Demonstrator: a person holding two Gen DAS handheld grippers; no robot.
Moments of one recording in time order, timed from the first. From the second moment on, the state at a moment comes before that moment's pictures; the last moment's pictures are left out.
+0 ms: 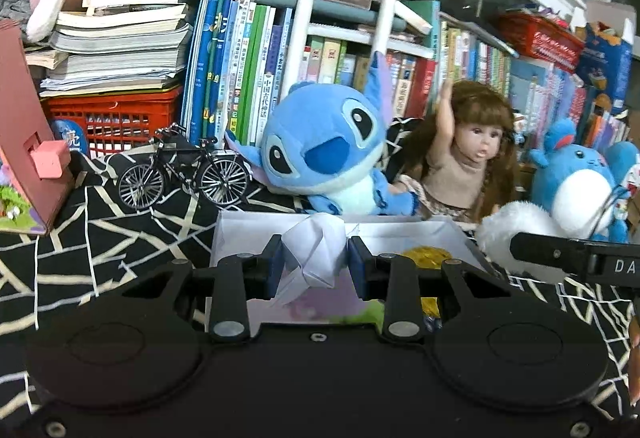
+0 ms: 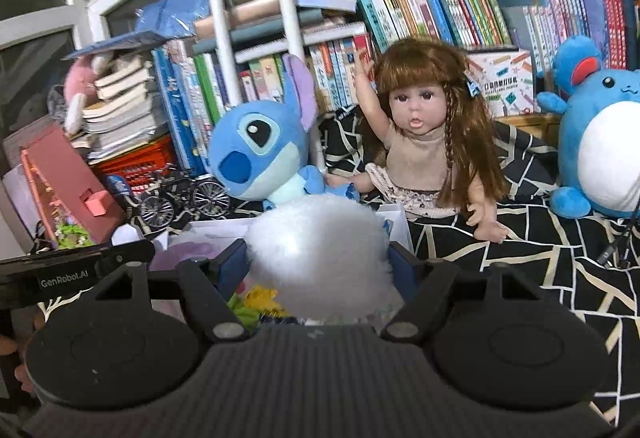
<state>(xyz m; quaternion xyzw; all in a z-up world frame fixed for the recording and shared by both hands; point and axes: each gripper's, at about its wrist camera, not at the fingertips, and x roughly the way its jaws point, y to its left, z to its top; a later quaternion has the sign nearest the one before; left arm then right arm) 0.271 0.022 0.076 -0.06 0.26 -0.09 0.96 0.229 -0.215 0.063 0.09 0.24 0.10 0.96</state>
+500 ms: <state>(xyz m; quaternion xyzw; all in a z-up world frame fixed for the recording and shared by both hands) 0.338 0.010 0.058 -0.04 0.30 -0.05 0.95 0.306 -0.218 0.034 0.12 0.32 0.06 0.94</state>
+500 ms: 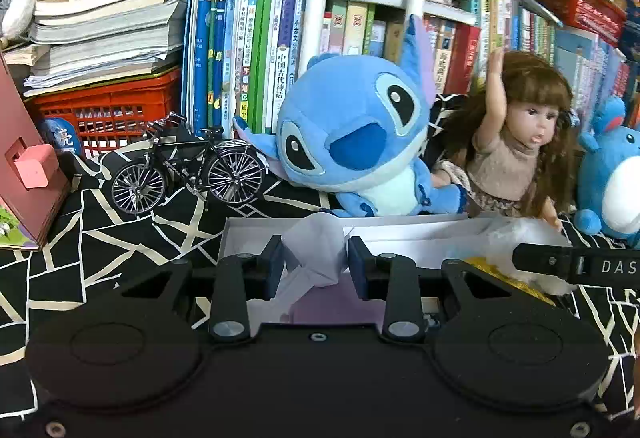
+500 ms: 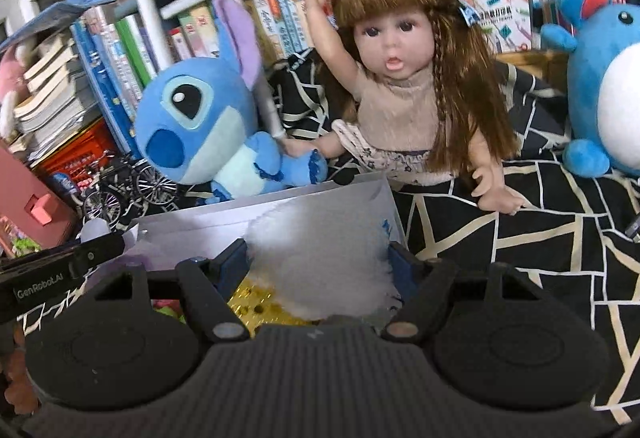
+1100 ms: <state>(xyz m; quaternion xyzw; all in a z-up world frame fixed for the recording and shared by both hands) 0.373 0.000 0.036 -0.02 0.34 -0.05 0.94 0.343 -0.212 0.014 0.12 0.35 0.04 0.93</state>
